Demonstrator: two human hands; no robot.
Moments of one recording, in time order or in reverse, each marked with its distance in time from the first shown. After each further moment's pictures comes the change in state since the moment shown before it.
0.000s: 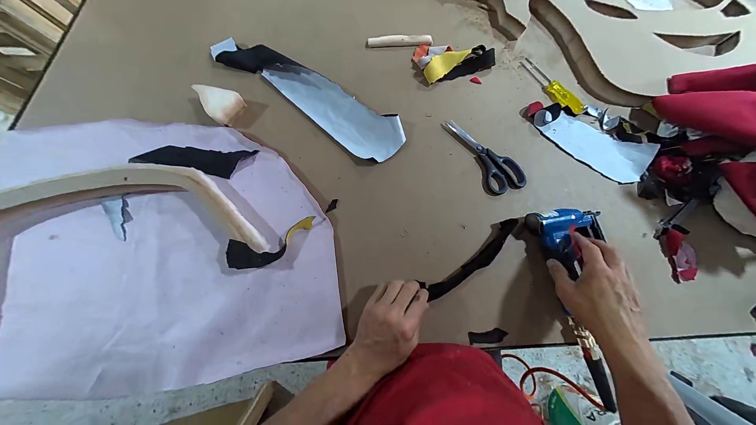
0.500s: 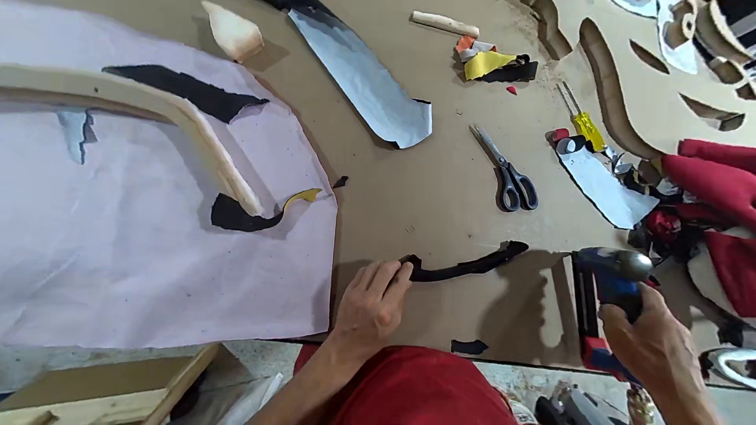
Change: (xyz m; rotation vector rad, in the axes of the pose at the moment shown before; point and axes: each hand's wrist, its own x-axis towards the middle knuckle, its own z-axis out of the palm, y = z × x) left_hand -0.003 -0.003 0.009 -0.049 0.203 -0.300; right_hand 0.016 0.013 -0.069 -0.064 -0.154 0.110
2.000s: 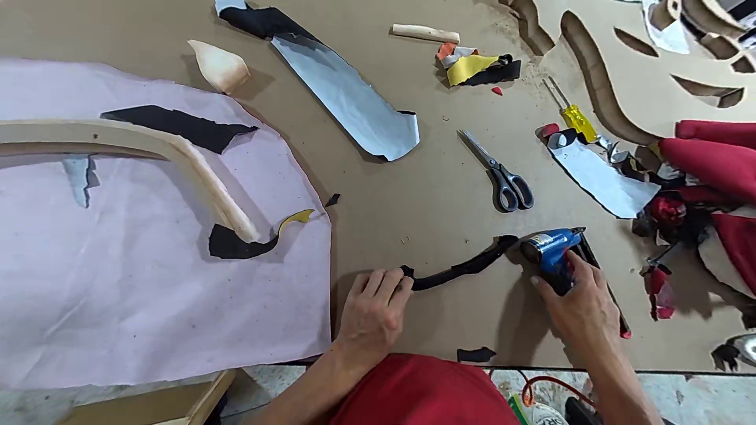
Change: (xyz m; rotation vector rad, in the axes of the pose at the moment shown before) left_hand 0.015 -0.005 -0.001 0.128 -0.132 0.131; right_hand 0.018 -0.015 0.076 0.024 0.080 -0.073
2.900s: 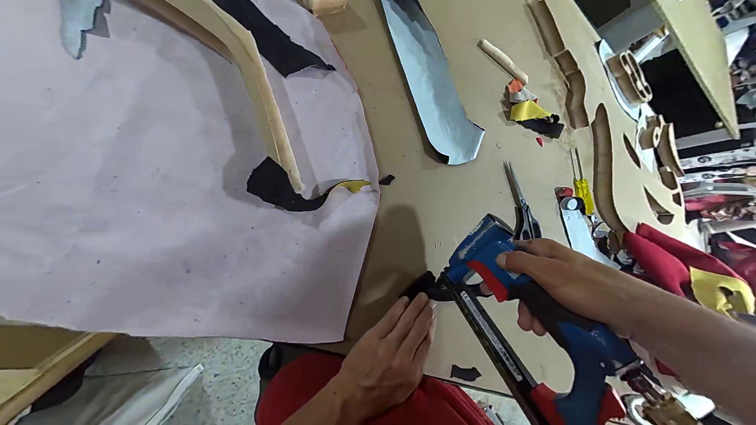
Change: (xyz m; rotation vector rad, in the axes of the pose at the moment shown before) left_hand -0.051 0.026 0.004 -0.050 0.107 0.042; right_hand 0.033 -0.279 -0.090 0.122 -1.090 0.262
